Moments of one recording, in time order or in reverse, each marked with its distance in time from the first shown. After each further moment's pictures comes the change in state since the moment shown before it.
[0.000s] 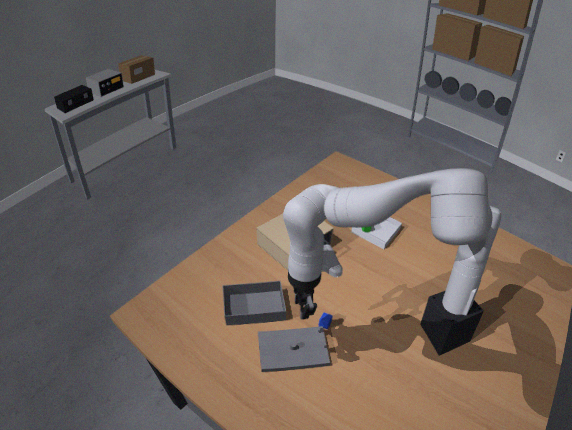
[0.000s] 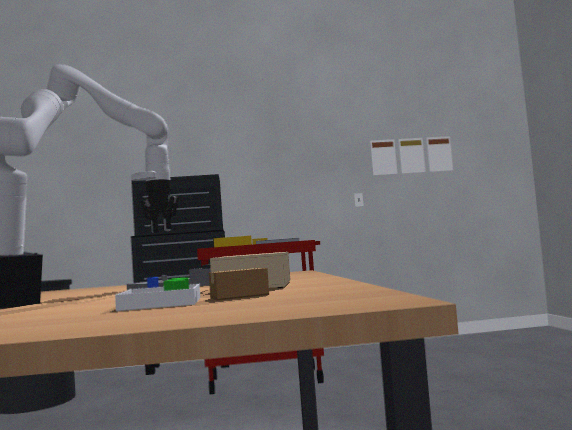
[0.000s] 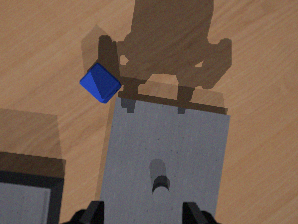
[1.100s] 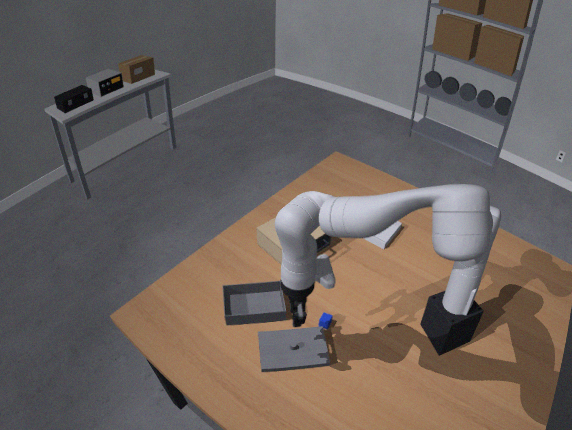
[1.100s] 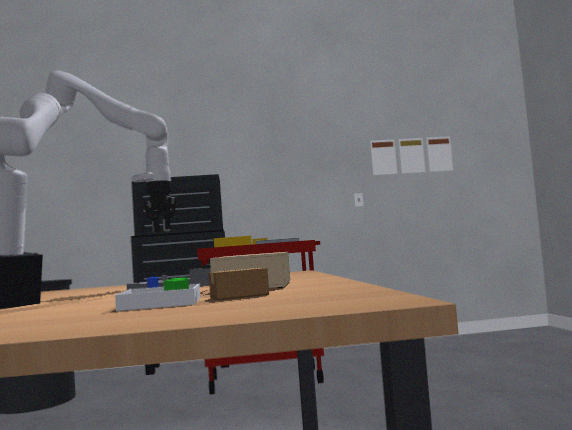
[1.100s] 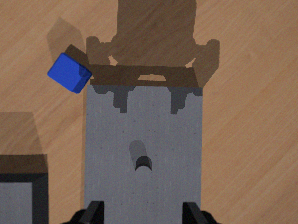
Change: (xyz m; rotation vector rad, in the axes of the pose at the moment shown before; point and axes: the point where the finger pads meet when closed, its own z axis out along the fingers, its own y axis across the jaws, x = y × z) arm -0.021 0.020 -0.001 0.001 0.001 0.137
